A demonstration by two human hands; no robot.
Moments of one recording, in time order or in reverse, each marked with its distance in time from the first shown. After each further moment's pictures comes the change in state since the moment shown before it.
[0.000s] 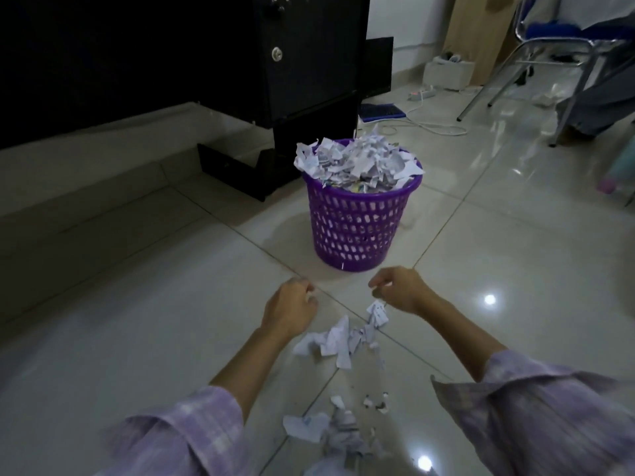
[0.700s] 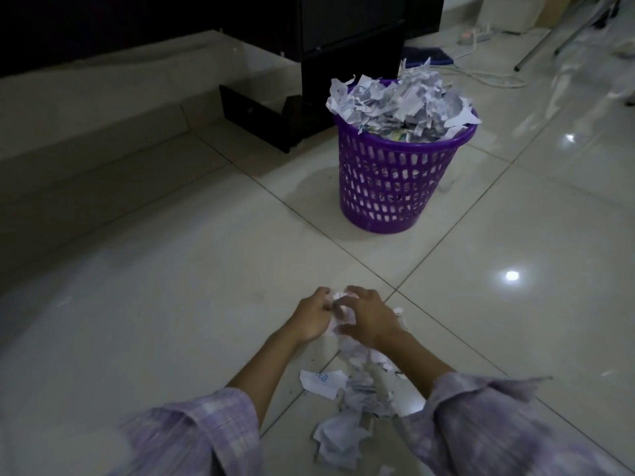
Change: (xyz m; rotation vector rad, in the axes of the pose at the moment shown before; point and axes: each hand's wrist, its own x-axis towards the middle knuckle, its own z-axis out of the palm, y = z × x) left_hand -0.028 -0.054 0.065 -0.324 -0.337 -0.246; right_hand -0.002 0.017 0.155 -0.267 -0.192 -0.263
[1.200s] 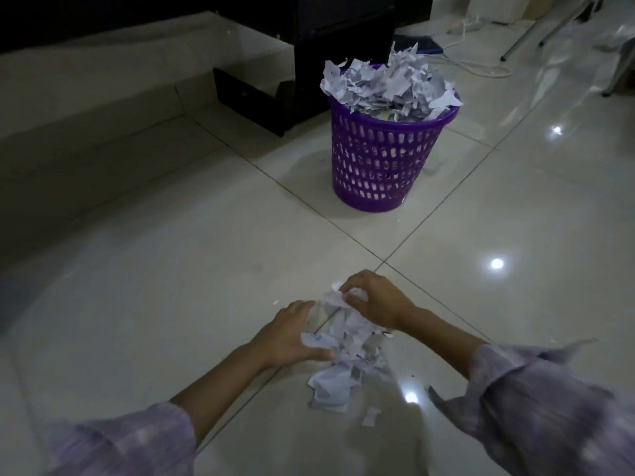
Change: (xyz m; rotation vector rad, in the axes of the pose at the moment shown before) left_hand -0.090 -0.040 0.007 0.274 -0.134 0.199; right_hand -0.064 -0.003 -0.029 0.146 0.068 -0.133
